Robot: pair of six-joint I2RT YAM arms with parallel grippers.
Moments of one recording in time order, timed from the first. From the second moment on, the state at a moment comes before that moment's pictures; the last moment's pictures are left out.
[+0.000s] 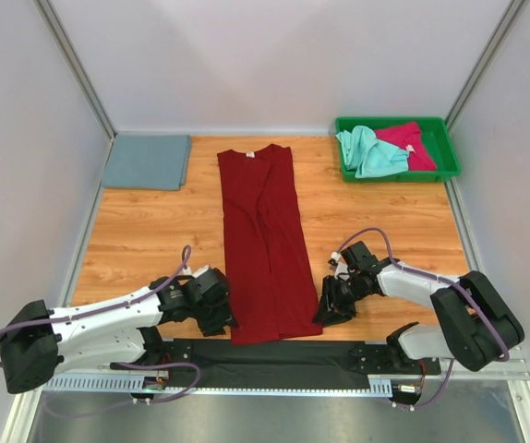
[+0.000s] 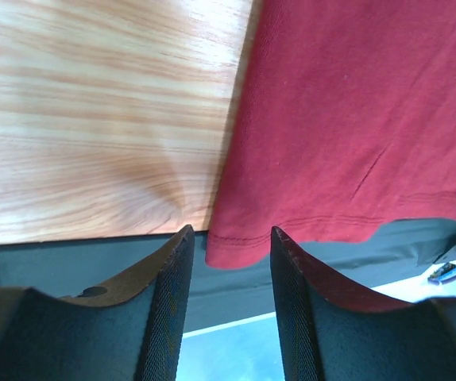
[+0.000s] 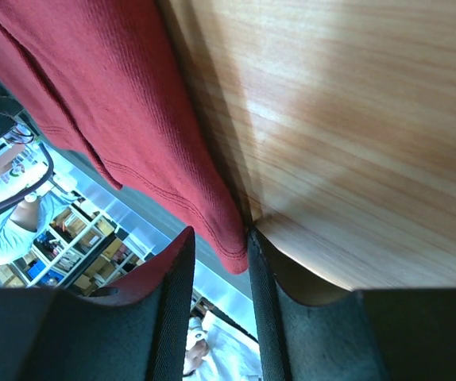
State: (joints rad) left arm -1.02 0.98 0.45 -0.65 0.01 -1.39; right arm 0.49 1.34 0.43 -0.41 -0.68 0.67
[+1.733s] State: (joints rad) left arm -0.38 1.70 1.25 -0.72 0.06 -0.76; right arm 0.32 2.12 1.67 -0.80 -0.61 0.53
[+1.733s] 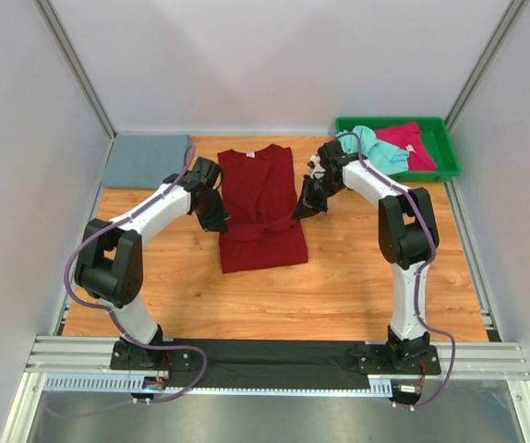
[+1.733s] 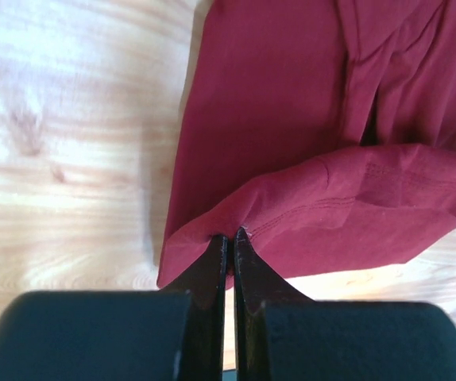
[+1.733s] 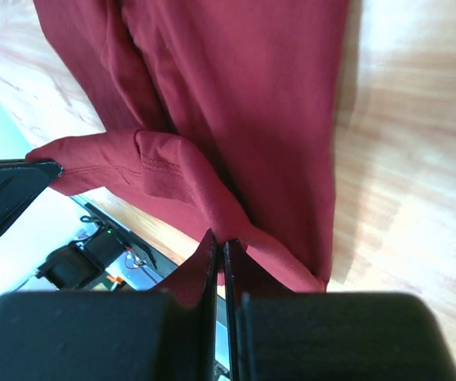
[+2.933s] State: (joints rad) left arm -0.33 1.81 1.51 -0.83 -0.09 -0.59; right arm 0.25 2.26 1.94 -0.99 -0.50 0.42
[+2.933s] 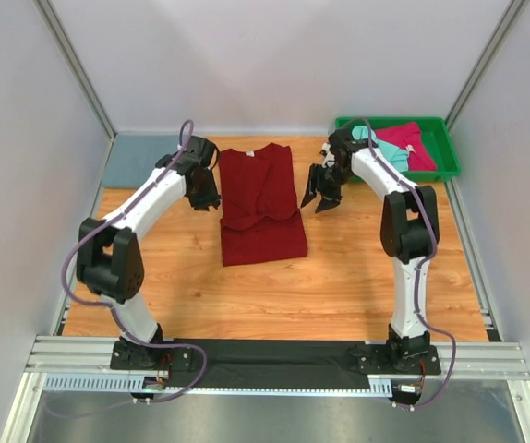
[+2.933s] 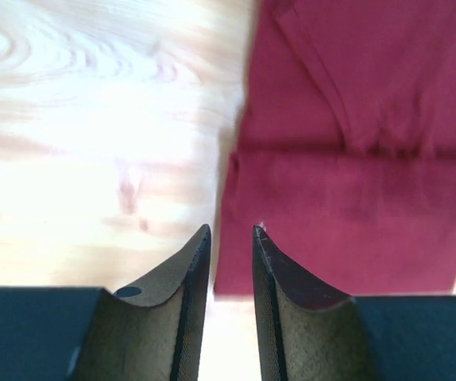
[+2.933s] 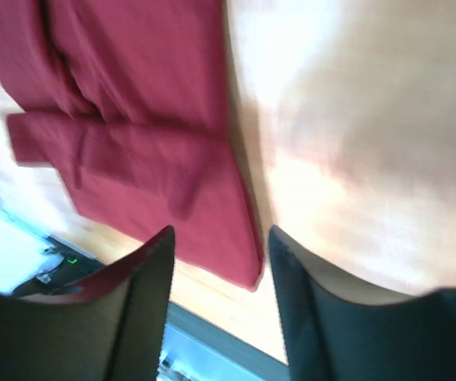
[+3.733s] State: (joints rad) left arm -0.49 1.83 1.22 -0.53 0.04 -0.65; right arm 0.60 2.22 1.79 -0.78 -0.02 0.46
